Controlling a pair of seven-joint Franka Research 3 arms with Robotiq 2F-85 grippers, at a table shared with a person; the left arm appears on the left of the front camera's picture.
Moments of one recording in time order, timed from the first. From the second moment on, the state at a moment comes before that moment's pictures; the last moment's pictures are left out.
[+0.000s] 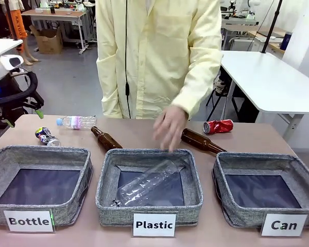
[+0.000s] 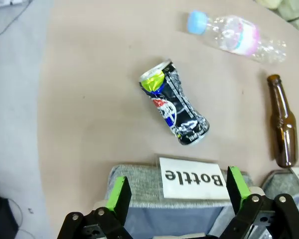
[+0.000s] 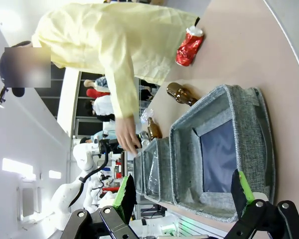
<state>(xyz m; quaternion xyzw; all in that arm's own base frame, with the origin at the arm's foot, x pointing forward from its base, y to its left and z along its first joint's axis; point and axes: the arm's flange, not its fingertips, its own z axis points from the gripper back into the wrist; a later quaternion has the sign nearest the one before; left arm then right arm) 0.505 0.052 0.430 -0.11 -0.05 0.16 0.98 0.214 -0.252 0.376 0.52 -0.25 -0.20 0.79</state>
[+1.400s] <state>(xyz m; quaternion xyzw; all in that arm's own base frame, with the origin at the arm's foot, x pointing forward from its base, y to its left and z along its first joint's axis) 0.572 0.041 0.328 -0.09 -0.02 0.30 0.95 0.214 -0.252 0.377 0.52 -0.25 -0.20 0.79</state>
